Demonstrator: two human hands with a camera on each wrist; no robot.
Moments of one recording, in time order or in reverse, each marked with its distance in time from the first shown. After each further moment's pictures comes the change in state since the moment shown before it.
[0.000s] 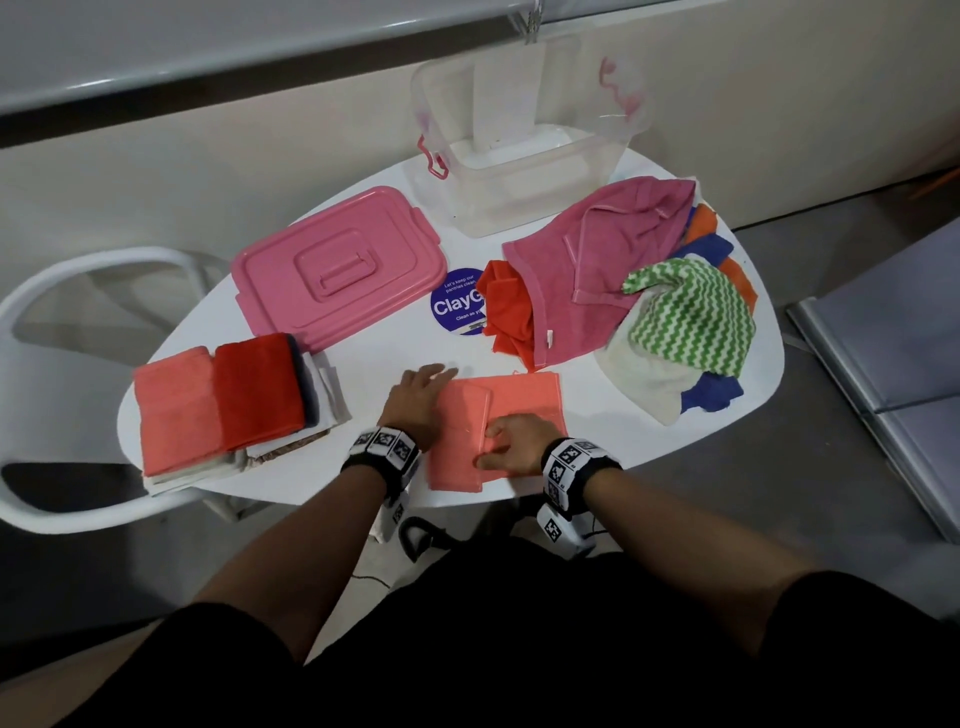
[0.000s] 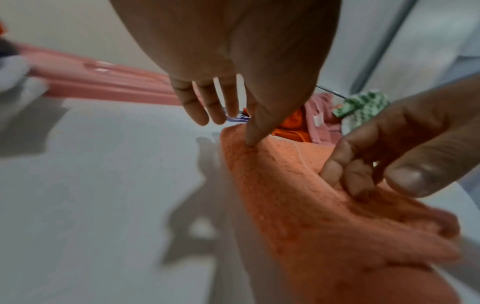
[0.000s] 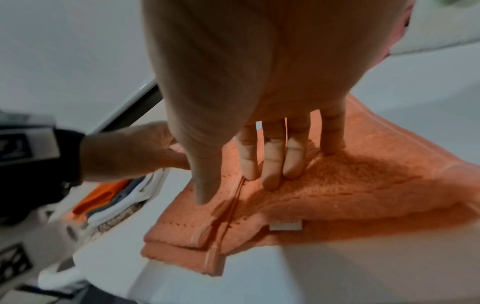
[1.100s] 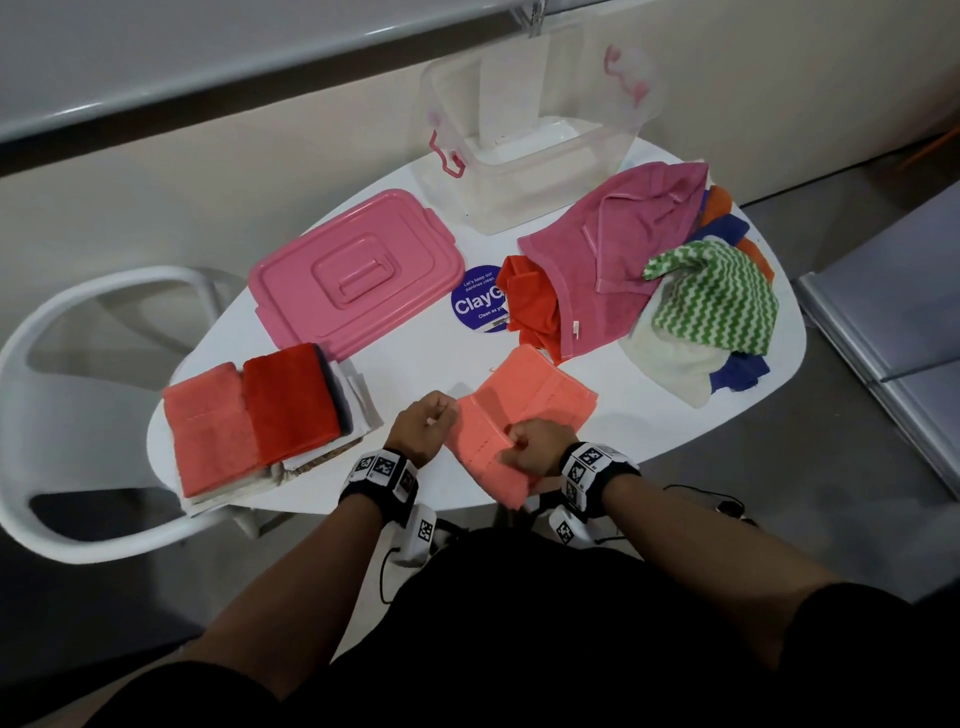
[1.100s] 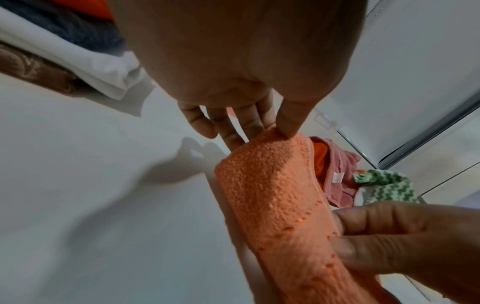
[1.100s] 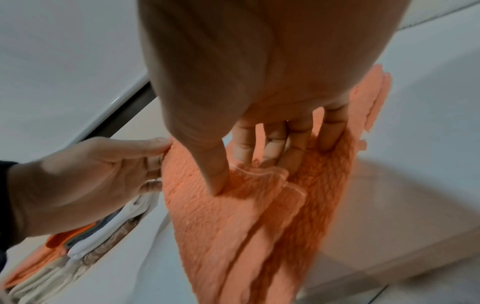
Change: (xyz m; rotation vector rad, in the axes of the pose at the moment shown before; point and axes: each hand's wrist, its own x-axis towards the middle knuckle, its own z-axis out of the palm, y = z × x) left_hand -0.032 -0.047 0.002 -0.614 -0.003 -0.102; right_hand 0.006 -0.026 0.030 -0.002 0.044 0.079
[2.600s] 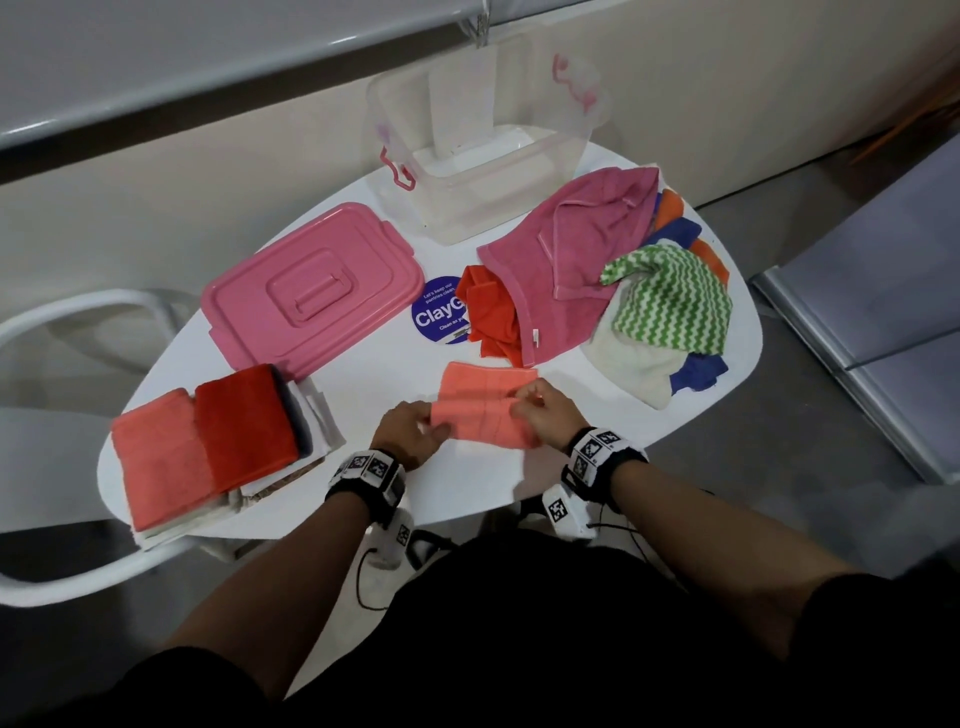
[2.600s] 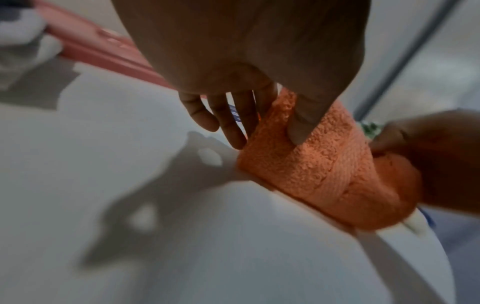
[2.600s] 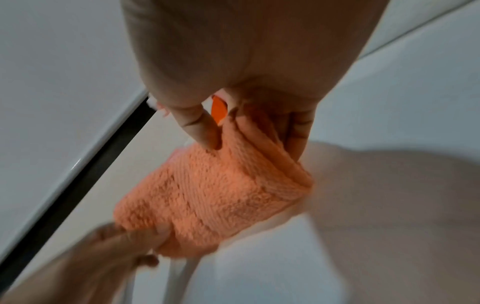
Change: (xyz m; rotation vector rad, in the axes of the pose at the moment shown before) left_hand 0.026 0.029 0.021 0.332 -0.068 -0.021; right_hand -0.006 0.040 -0.050 0.643 0.318 0.084
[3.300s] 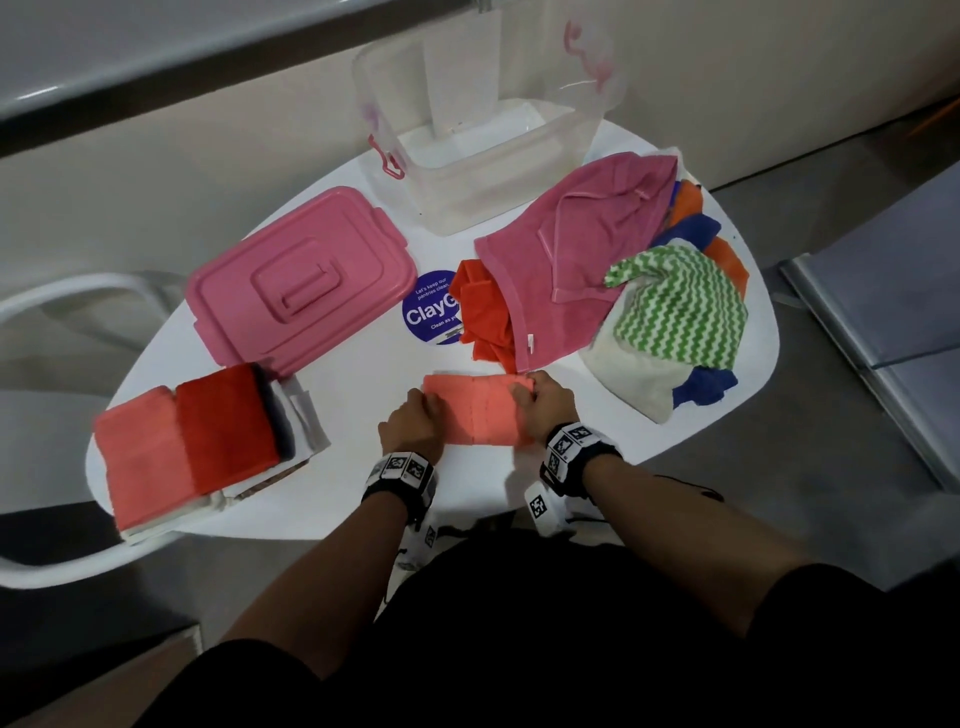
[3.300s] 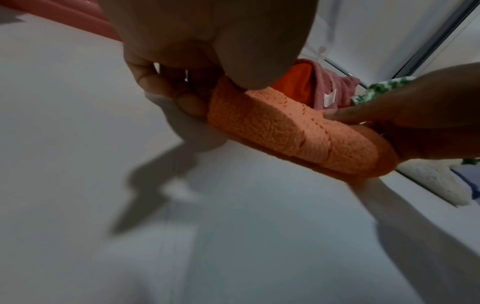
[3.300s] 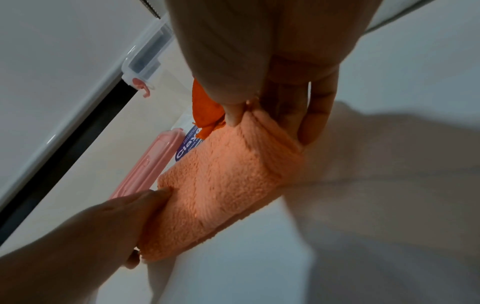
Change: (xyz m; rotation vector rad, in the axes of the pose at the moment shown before) left_hand 0.021 0.040 0.031 0.052 0.167 -0.322; right_hand 0.043 0.006 -0.003 -0.228 0.166 0.045
